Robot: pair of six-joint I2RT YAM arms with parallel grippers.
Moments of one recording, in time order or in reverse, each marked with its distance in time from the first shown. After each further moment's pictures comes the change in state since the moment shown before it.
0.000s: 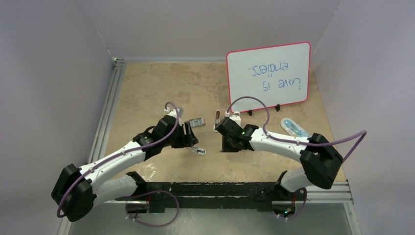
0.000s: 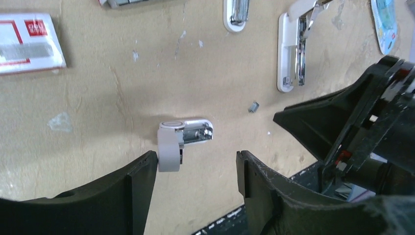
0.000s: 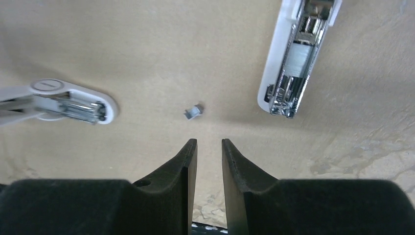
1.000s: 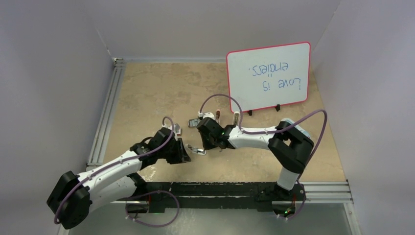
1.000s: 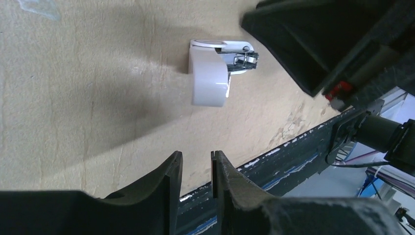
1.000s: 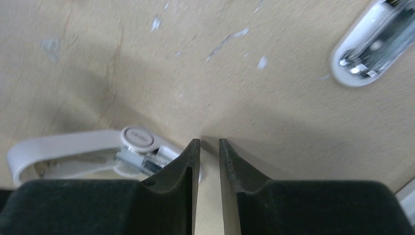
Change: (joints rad) left arm 0.000 -0.127 -0.171 -0.113 0.153 -0.123; right arm 0.080 0.293 0.157 0.326 -0.031 -0.247
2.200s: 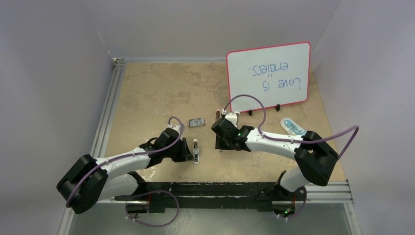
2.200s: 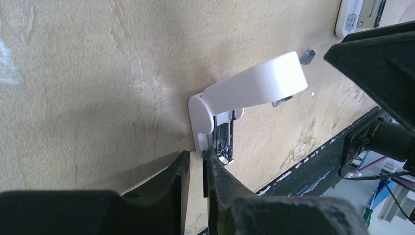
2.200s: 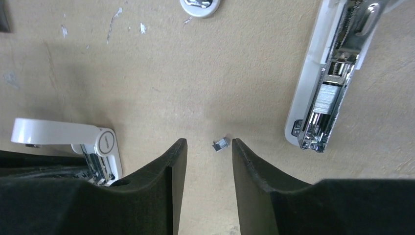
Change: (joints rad) left arm 0.000 0.216 -0.083 0.333 0.022 0.043; right arm -0.046 -0.260 -0.148 -0.179 0.124 0.280
